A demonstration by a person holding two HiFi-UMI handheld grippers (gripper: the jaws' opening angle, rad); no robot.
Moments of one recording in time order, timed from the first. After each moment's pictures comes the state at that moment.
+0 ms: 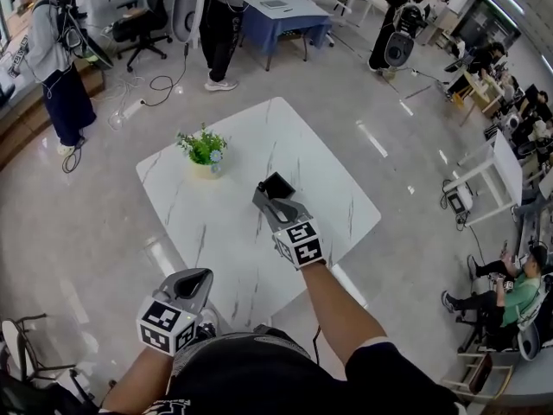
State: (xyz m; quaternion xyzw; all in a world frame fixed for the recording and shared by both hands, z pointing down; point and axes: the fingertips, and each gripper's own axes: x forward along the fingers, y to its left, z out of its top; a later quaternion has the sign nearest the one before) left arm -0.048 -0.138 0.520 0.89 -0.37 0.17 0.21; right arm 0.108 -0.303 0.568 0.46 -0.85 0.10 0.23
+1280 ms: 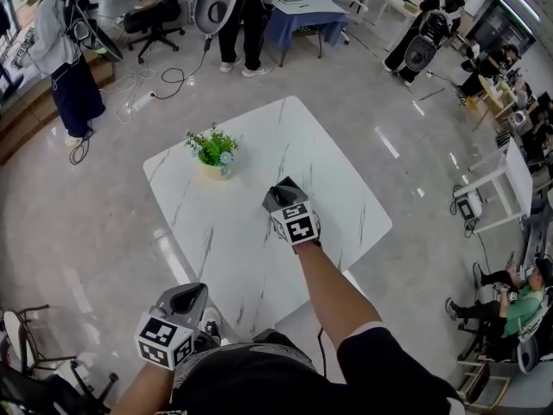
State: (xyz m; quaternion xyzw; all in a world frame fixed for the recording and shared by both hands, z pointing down) left arm -0.074 -0.130 0.540 0.86 -0.41 0.18 0.25; right arm 0.104 -0.379 0.624 0.46 -0.83 0.12 0.29
